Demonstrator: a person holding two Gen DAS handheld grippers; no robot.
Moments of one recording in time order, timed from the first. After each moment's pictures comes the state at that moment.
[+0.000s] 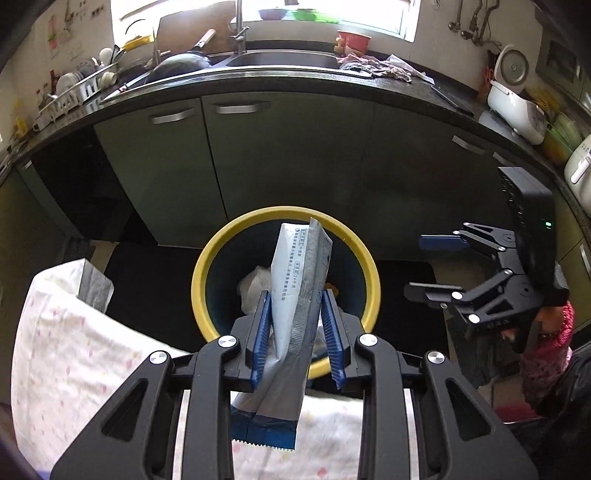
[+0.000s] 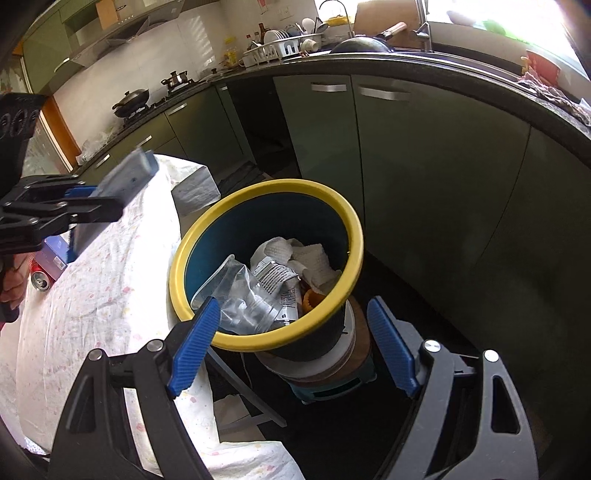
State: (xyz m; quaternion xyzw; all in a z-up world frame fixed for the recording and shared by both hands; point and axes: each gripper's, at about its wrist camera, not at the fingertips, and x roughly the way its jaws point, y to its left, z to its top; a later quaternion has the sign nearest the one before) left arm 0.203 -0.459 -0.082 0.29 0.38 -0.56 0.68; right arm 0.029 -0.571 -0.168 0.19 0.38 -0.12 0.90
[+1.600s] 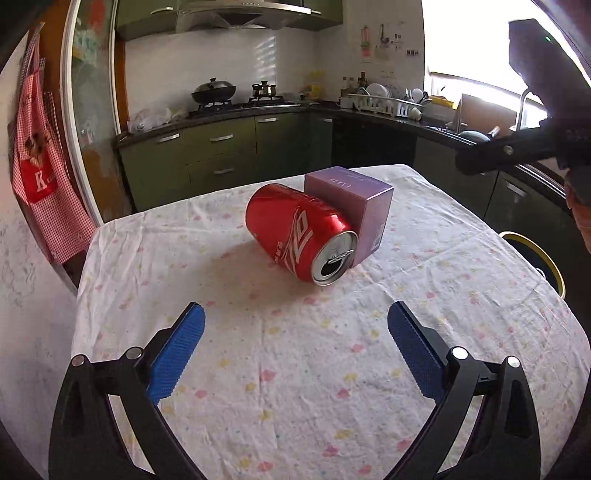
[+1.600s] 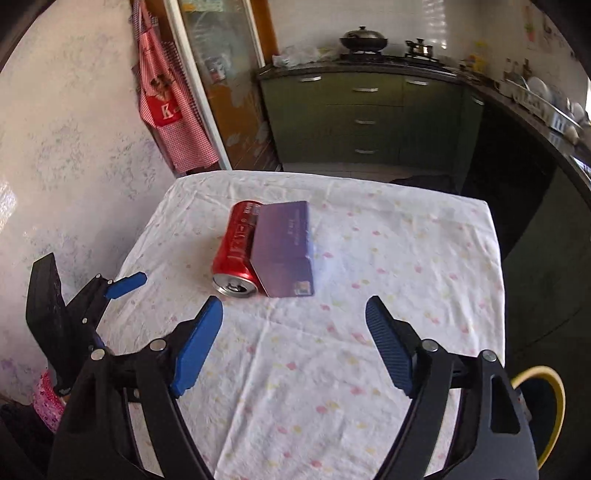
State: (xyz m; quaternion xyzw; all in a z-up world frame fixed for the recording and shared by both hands) left arm 0.204 -0.004 -0.134 0.05 0.32 -0.15 0.94; right arm 0.254 -0.208 -0.062 -0.02 0.43 0.22 0.87
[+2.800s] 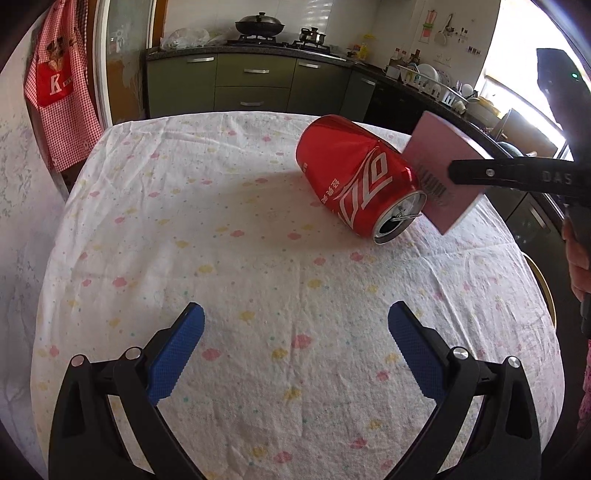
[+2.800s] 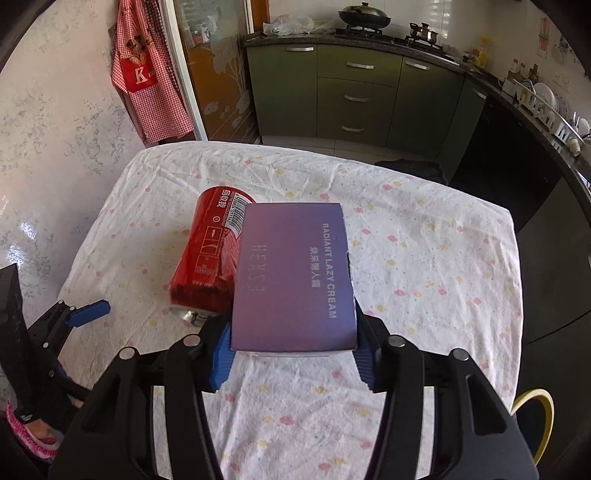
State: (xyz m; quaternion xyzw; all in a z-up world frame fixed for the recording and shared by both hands) left arm 0.238 0.026 -0.172 -0.05 0.43 -0.11 0.89; right arm 0.298 -0.170 -0.100 -0.06 0.47 0.17 0.87
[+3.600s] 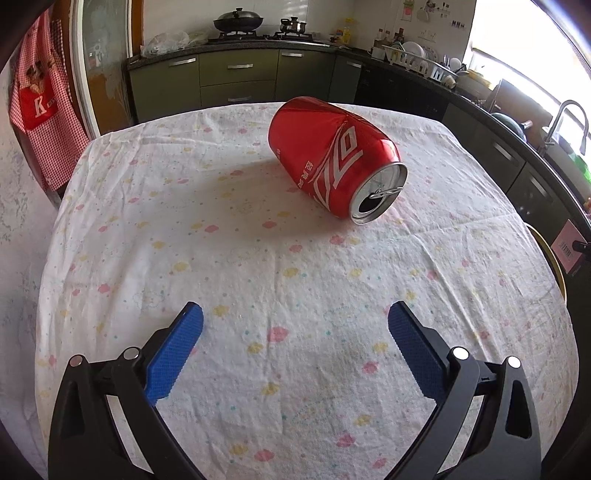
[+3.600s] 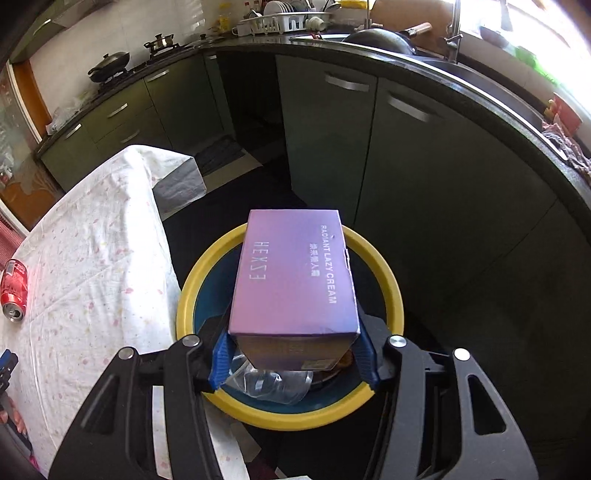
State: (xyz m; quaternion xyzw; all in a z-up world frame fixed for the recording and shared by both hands) left arm 0.237 0.002 -0.176 0.01 0.44 -0.12 0.89; right arm 0.149 -0.540 -0.140 0.14 0.46 -0.16 0.86
